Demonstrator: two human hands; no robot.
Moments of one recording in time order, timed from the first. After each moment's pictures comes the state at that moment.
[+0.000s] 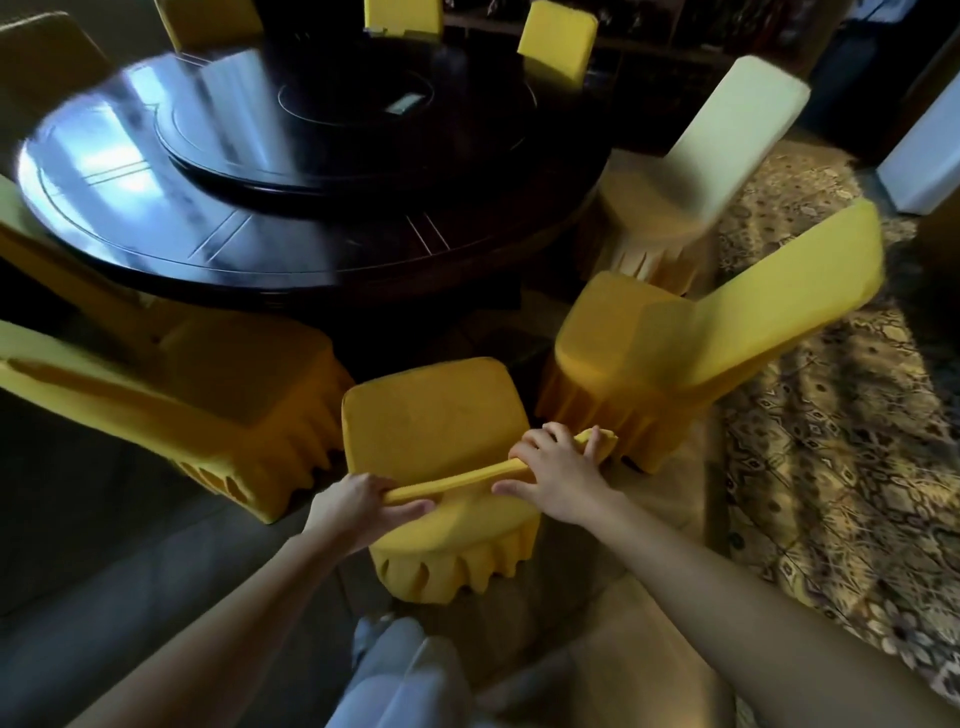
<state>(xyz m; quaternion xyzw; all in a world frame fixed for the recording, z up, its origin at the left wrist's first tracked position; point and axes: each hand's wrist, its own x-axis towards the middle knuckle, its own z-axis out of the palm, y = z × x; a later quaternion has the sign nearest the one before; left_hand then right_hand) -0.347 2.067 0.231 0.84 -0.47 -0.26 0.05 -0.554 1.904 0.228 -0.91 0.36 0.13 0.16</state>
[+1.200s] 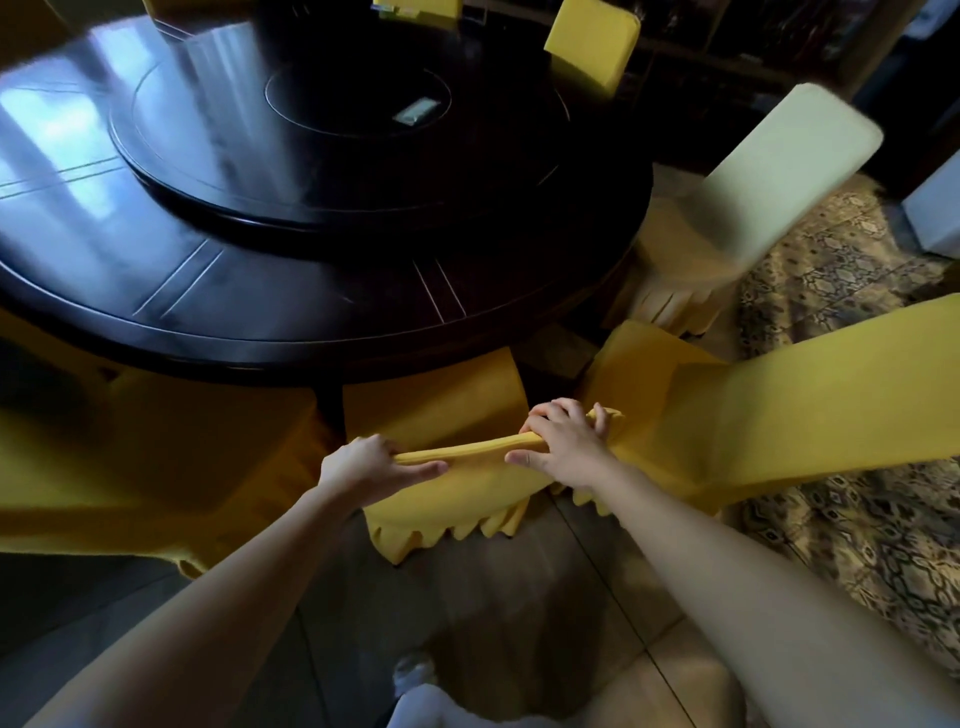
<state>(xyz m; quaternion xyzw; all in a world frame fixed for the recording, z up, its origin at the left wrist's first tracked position) -0.180 1.836 0.219 0.85 -0.43 -0.29 0.05 -0.389 1.678 0.229 -0.90 0.38 0.13 0.17</state>
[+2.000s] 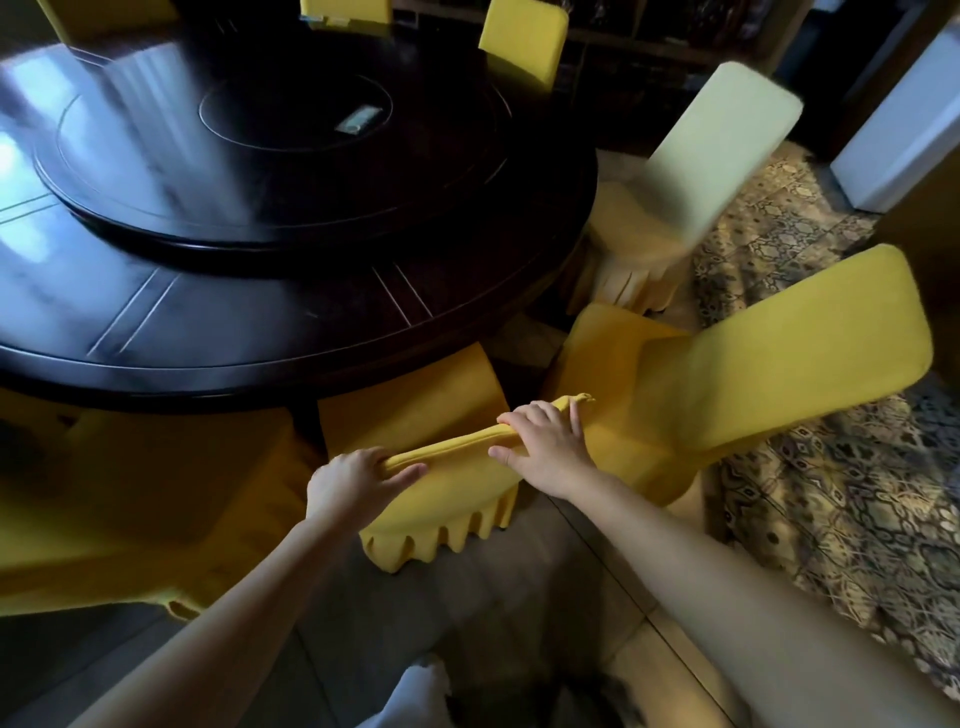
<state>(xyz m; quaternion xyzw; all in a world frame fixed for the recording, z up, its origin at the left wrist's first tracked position) -0.196 1.852 0.225 0.86 -0.48 -0.16 0.10 -0.400 1.712 0.233 -0.89 0.42 0.06 0.18</state>
